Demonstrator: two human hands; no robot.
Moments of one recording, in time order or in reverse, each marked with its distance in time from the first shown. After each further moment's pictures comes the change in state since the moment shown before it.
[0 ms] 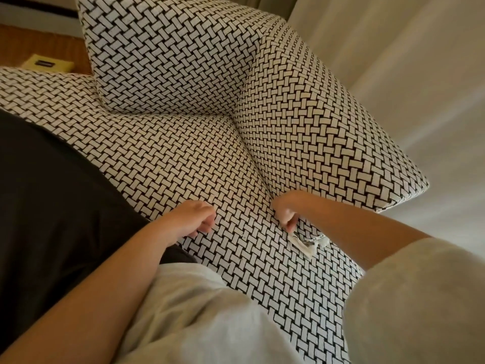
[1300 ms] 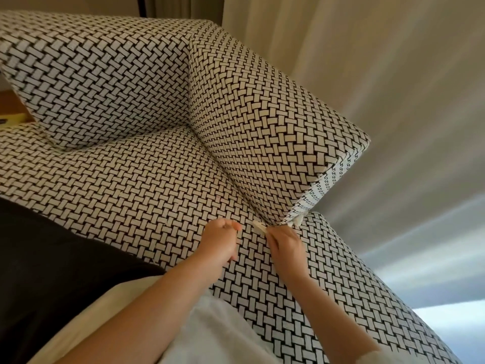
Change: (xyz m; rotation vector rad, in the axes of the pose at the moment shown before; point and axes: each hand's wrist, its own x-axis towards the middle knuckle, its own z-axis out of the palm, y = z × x) left_hand -0.029 0.061 0.122 -0.289 0.185 -0.062; right_hand -0.012 0.035 0.174 0.733 1.366 -0.193
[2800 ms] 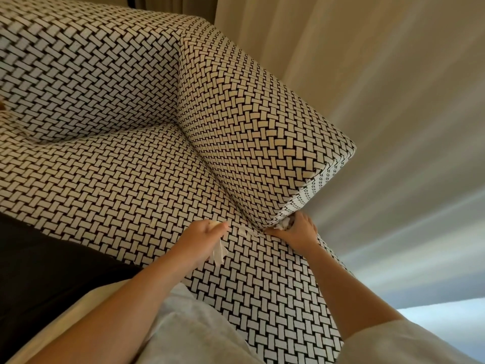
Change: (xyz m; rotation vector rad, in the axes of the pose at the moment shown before) left_hand 0.011 -0.007 -0.021 0.330 -0.161 0.187; right_hand 0.056 0.074 -0.020 -0.070 -0.374 0.510
